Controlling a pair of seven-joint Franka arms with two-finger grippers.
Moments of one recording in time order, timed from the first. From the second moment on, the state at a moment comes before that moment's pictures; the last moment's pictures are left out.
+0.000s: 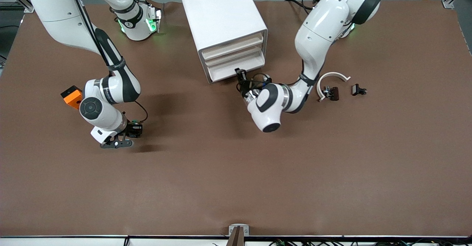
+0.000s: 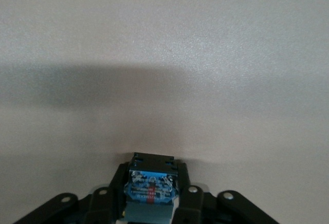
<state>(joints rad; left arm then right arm) -0.56 0.95 -0.08 -1.41 -0.92 1.52 -2.20 0.09 0.52 0.00 -2.05 -0.10 2.54 0.10</state>
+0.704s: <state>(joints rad) -0.43 0.95 -0.08 -1.38 -0.95 1.56 -2.10 0.20 0.40 0.02 -1.68 -0.10 1.82 0.31</state>
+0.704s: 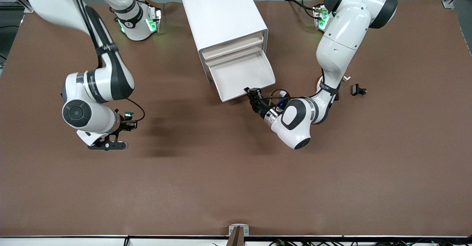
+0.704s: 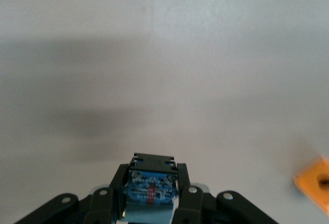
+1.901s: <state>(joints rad) -0.36 0.92 0.11 -1.20 -0.91 1.60 -1.72 0.75 0.47 0.03 -1.51 0.13 1.86 1.59</state>
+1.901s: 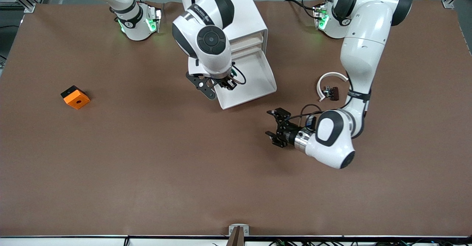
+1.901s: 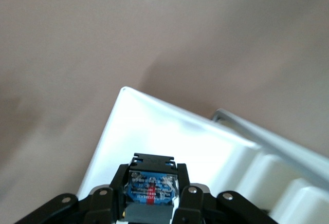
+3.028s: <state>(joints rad) -0.38 0.71 0.22 -1.19 -0.43 1.64 -1.21 0.85 0.64 0.03 -1.51 0.13 2.01 1.79</state>
